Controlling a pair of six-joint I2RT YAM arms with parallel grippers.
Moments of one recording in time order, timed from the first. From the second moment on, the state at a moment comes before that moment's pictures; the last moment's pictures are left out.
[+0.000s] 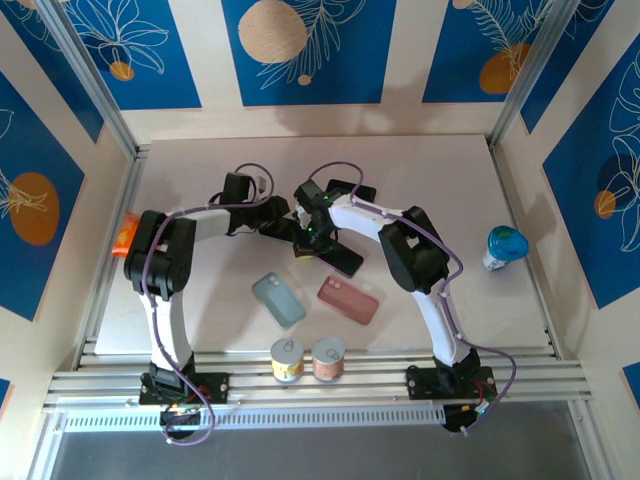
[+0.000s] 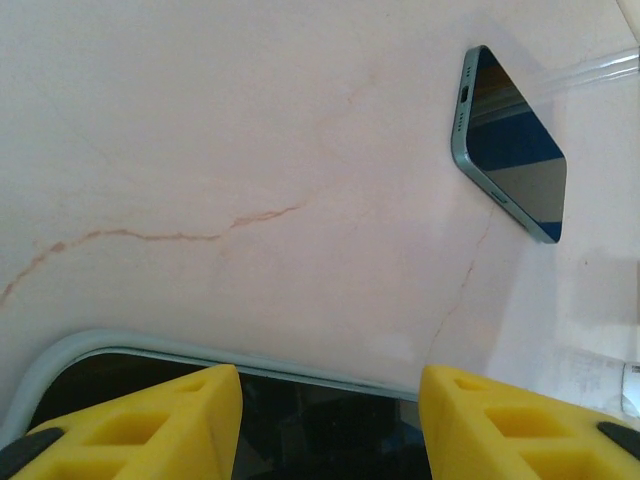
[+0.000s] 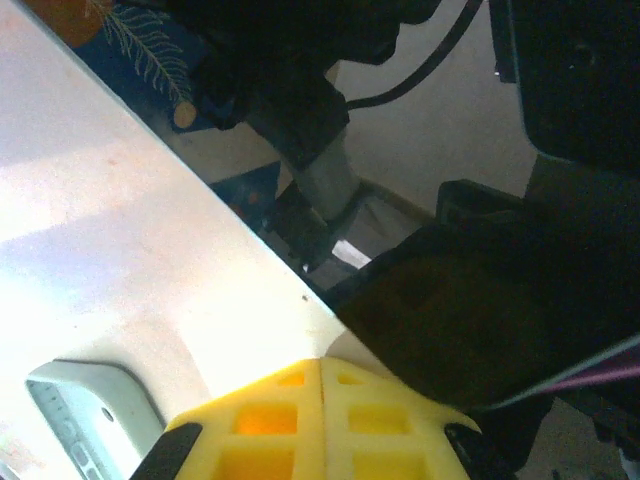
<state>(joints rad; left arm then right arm) -0.26 2.01 1.20 0.01 0.50 -0.67 0.68 2.25 1.71 -0.80 -0.39 0.46</state>
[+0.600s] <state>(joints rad) -0.23 2.01 1.24 -0.13 0.50 -0.63 0.65 2.26 1.98 -0.95 -0.37 0.42</state>
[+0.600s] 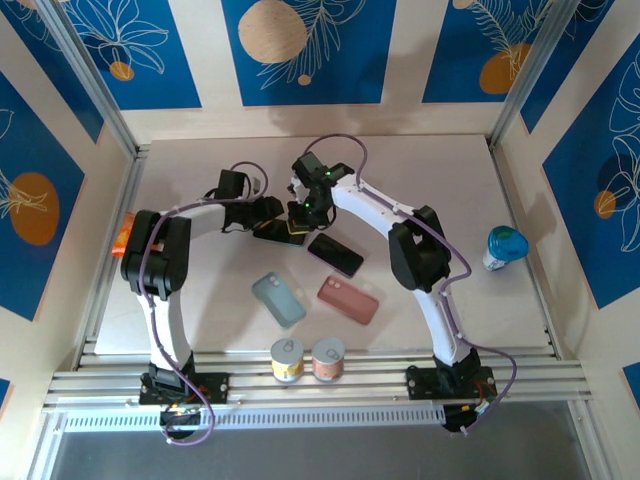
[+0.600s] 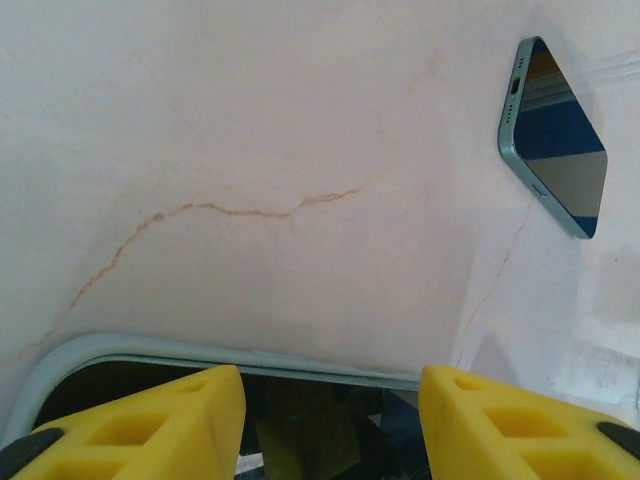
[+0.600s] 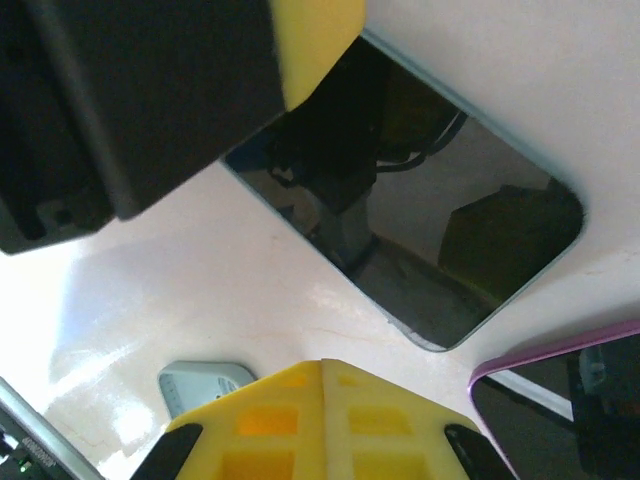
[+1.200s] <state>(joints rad) -0.23 2.01 1.24 -0.13 0.50 -0.63 0.65 2.32 1.92 -0.97 -0.32 0.41</state>
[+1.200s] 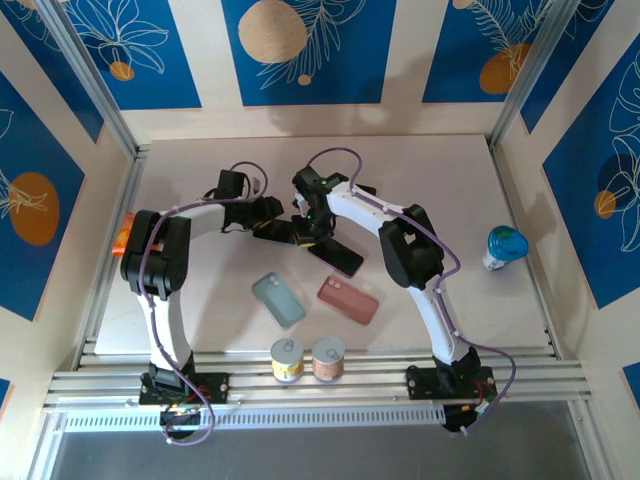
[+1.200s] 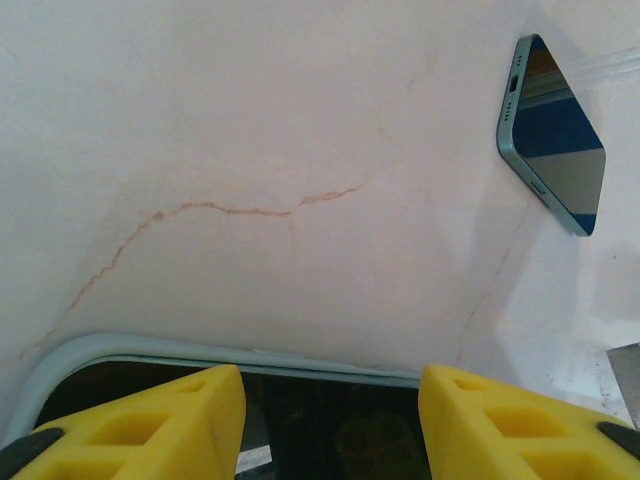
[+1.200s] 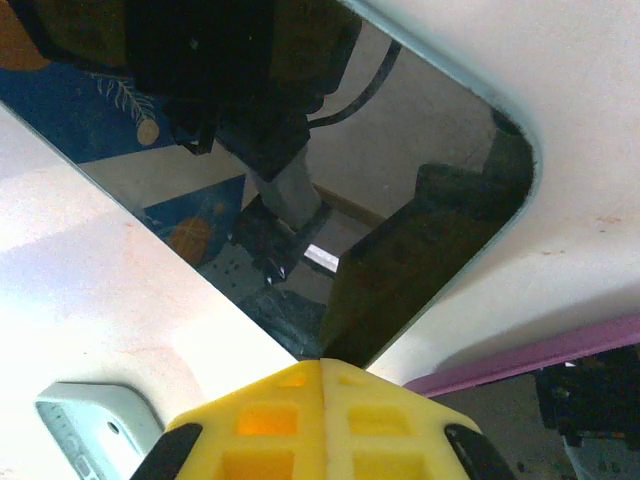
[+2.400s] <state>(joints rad) -0.22 1.96 1.15 -0.07 0.50 -0.62 0.67 2.32 1.89 -0.94 -0.29 0.40</state>
